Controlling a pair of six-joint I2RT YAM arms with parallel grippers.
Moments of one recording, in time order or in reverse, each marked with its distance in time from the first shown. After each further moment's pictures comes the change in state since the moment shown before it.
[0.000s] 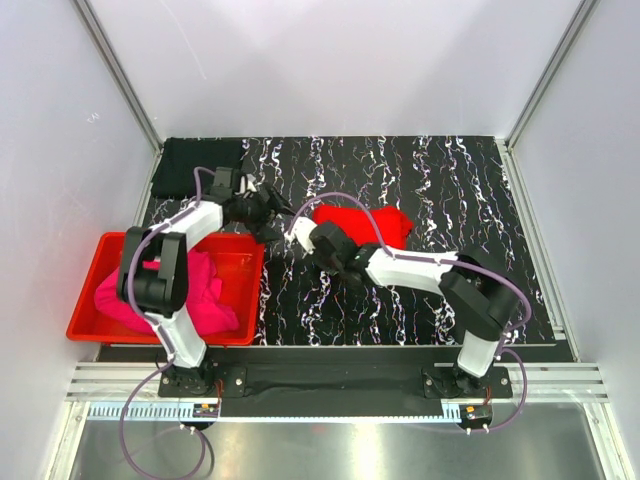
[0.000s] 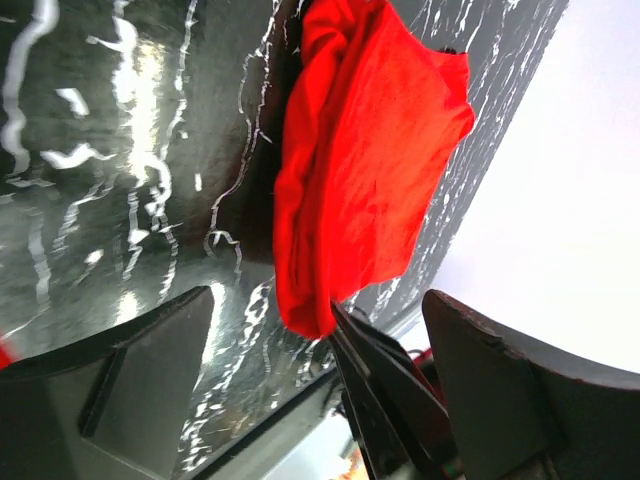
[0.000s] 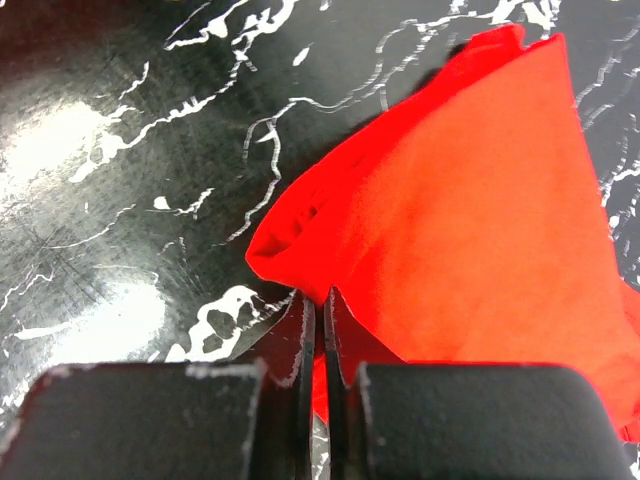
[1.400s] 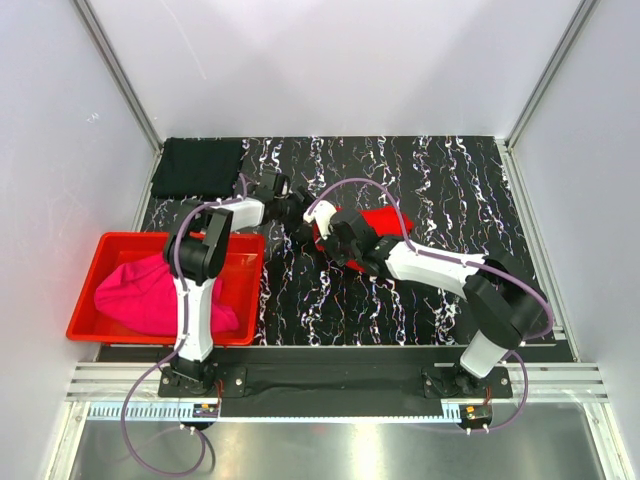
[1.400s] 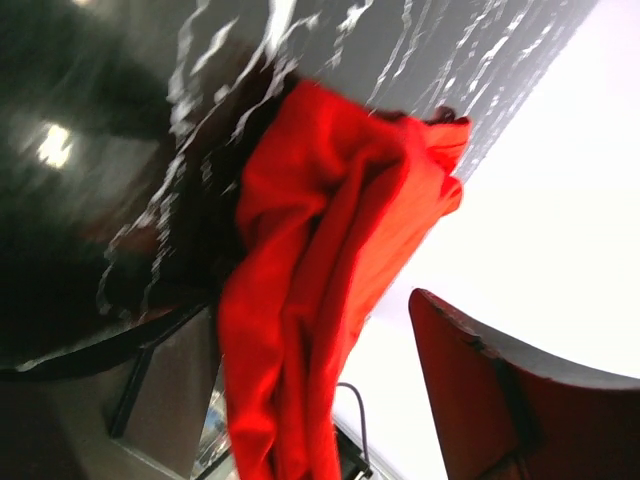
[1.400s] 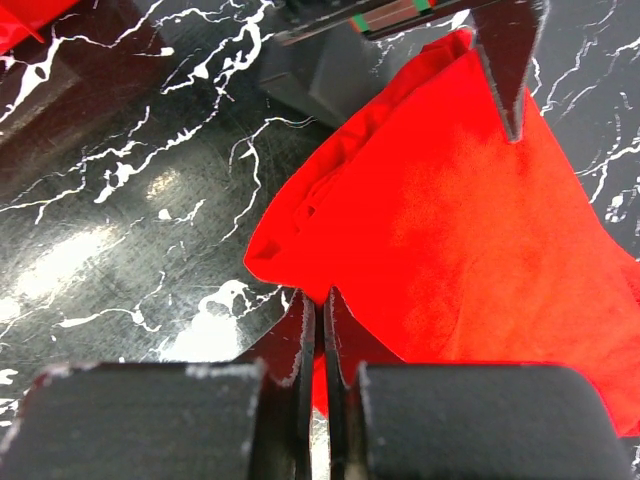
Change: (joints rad) left arm -0.180 0.388 0.220 0.215 -0.037 -0.334; right arm -0.108 -0.130 -0.050 0.008 -0.157 0.106
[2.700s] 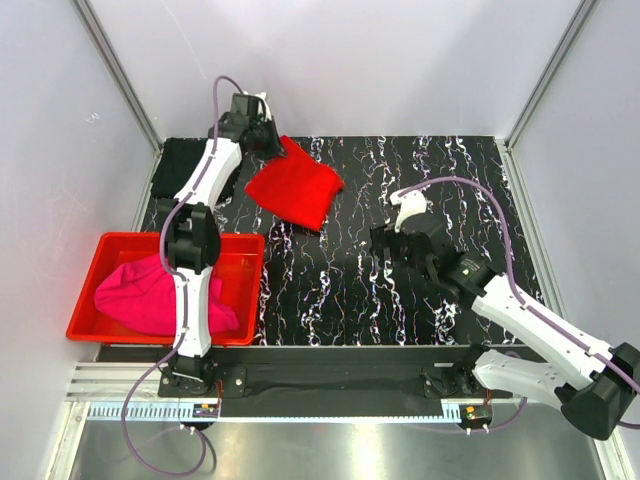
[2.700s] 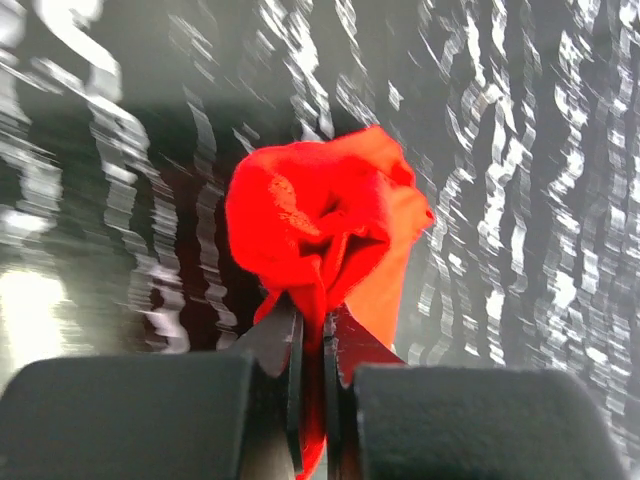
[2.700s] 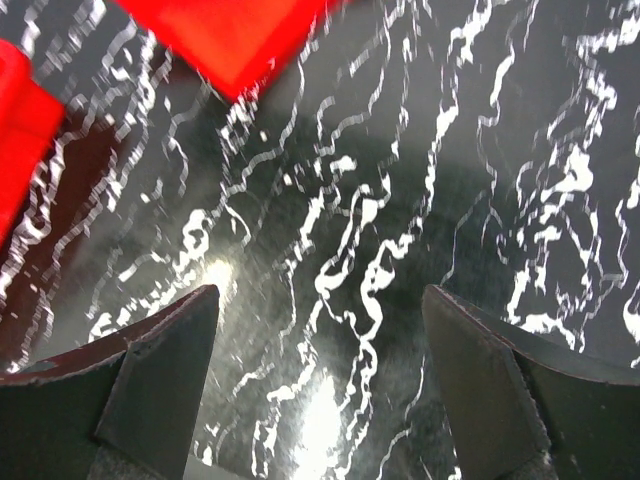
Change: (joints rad) left arm 0.120 0.118 0.810 -0.565 -0.335 0.778; right arm -0.075 -0.638 -0.095 -0.442 0.206 0.407
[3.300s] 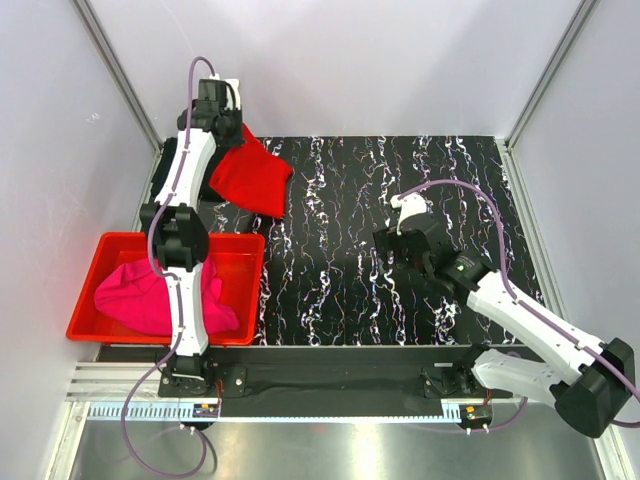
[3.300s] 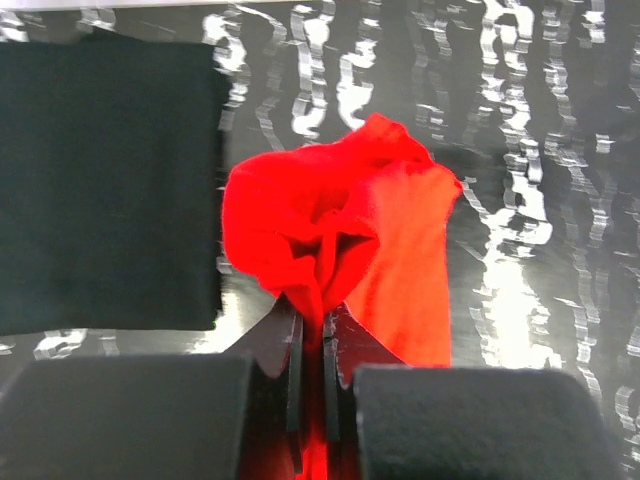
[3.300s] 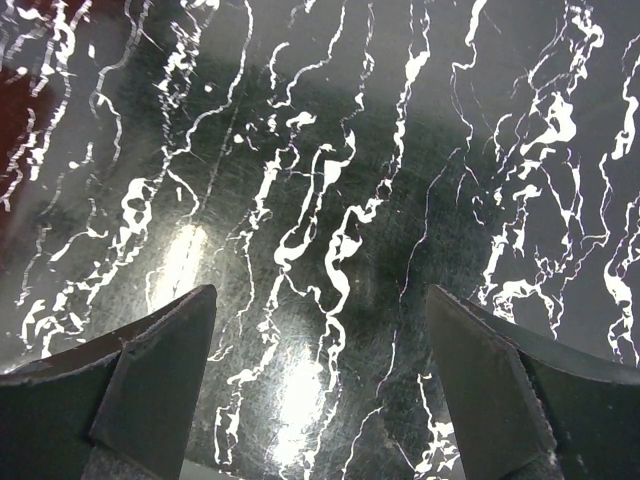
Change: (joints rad) left arm 0.121 -0.002 0.185 -0.176 -0.229 0.346; right arm -0.052 0.021 -0.056 -0.026 -0.006 -0.019
